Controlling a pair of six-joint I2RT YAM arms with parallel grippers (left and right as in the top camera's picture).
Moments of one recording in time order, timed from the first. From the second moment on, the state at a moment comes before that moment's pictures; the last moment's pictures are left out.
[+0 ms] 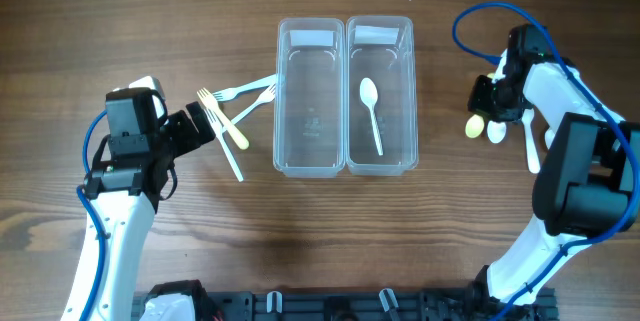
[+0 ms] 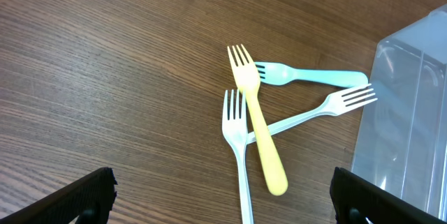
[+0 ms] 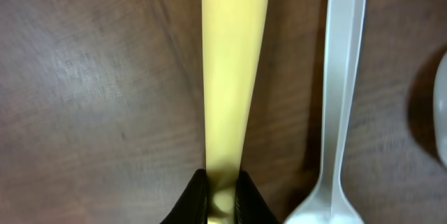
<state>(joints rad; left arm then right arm) 0.09 1.17 0.78 -0.51 0.03 -0.33 -0.18 1.99 1.28 -0.71 -0.06 0.20</state>
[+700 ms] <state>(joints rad) 0.09 1.17 0.78 -0.51 0.03 -0.33 0.17 1.50 1.31 -0.75 -0.23 0.23</state>
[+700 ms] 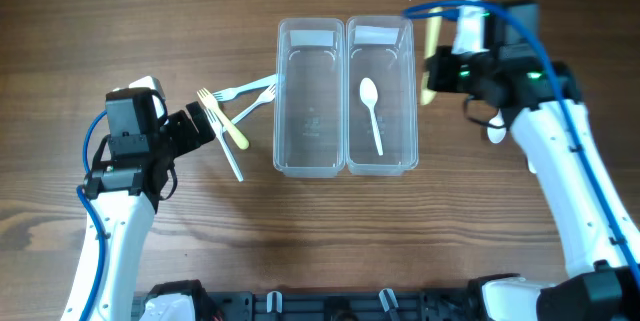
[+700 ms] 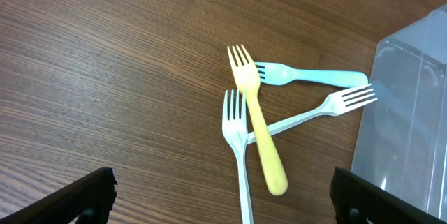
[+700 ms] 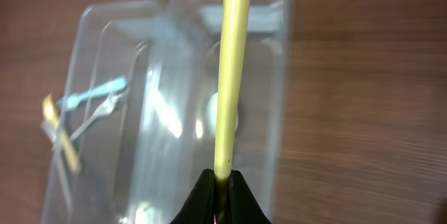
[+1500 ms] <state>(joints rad) 0.09 1.17 0.78 -0.51 0.03 -0.33 0.26 1.57 1.28 -0.74 -0.09 0.27</state>
